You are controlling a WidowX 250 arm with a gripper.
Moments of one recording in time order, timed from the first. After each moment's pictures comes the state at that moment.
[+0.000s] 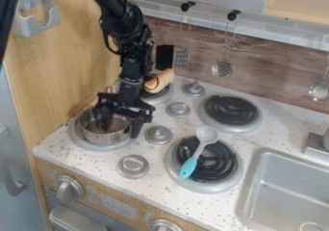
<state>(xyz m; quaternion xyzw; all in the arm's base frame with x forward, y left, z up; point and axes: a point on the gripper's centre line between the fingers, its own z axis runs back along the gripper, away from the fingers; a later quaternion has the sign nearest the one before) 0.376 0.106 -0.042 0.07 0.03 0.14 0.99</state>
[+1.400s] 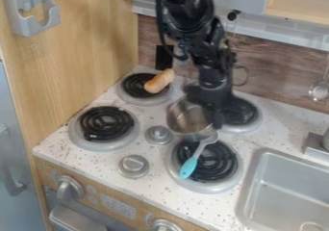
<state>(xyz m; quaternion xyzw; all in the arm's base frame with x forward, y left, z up) 0.418 -0.070 0.014 -0.03 -0.25 -0.08 0.96</state>
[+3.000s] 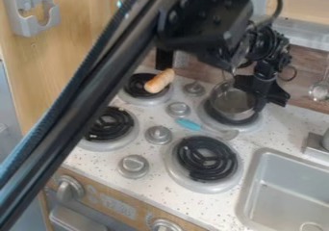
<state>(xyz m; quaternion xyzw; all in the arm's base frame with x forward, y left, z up) 0.542 -0.116 -0.017 0.03 -0.25 -0.07 0.97</state>
